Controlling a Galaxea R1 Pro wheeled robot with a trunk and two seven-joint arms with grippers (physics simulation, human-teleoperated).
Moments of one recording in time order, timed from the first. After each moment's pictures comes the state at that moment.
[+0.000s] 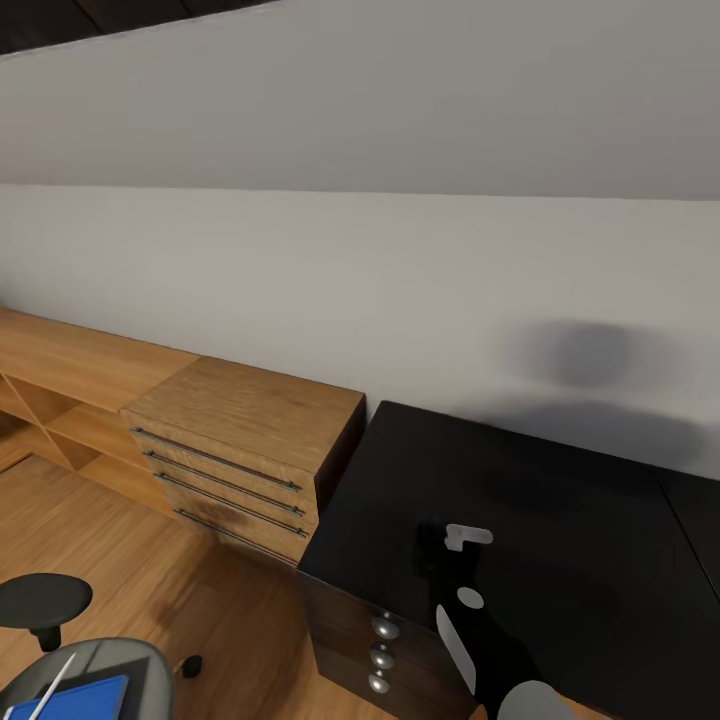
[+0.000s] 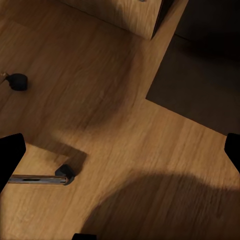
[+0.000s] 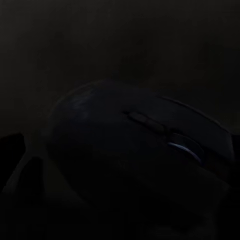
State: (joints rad) left arm -0.19 -0.09 -0.03 -0.29 0.05 -0.39 0.11; right arm -0.52 0.16 0.03 -0.61 -0.03 -0.17 -0.24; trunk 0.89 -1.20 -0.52
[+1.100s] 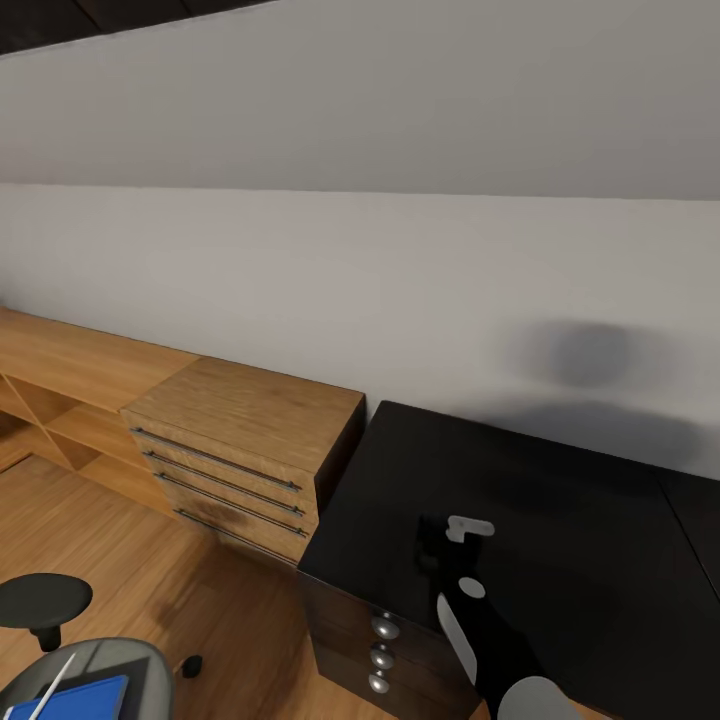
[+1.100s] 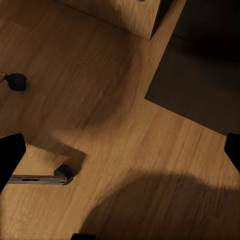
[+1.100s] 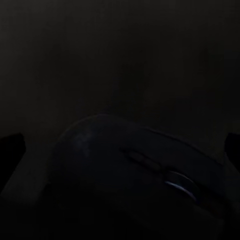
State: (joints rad) left arm -0.19 -0.09 -0.03 -0.29 0.05 -0.39 0.11; right arm -0.52 0.16 0.03 -0.67 -0.05 -0.13 -0.25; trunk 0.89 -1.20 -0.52
